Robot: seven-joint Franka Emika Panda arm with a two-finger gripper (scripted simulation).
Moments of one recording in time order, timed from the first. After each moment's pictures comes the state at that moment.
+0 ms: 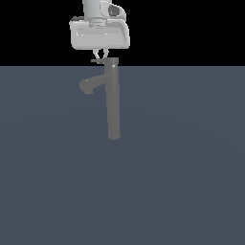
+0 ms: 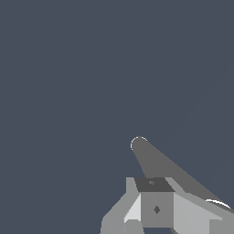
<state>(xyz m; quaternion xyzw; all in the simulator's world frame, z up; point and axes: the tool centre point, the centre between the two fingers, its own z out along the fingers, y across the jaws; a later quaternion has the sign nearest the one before) 0.096 0.076 0.301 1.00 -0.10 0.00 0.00</state>
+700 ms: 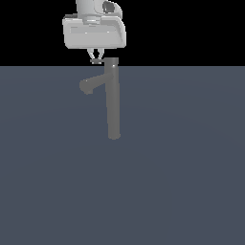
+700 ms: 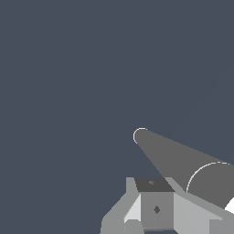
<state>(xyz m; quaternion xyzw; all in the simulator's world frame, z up) 0.070 0.088 0.300 1.00 -0.10 0.00 0.00</state>
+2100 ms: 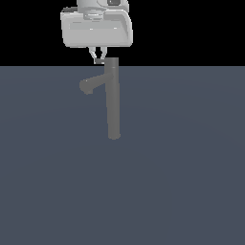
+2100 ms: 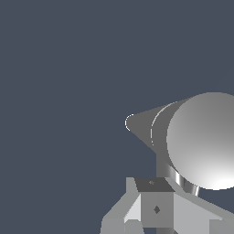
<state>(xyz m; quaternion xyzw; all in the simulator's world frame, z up) 0.021 0.072 0.300 1.00 -0.10 0.01 0.00</state>
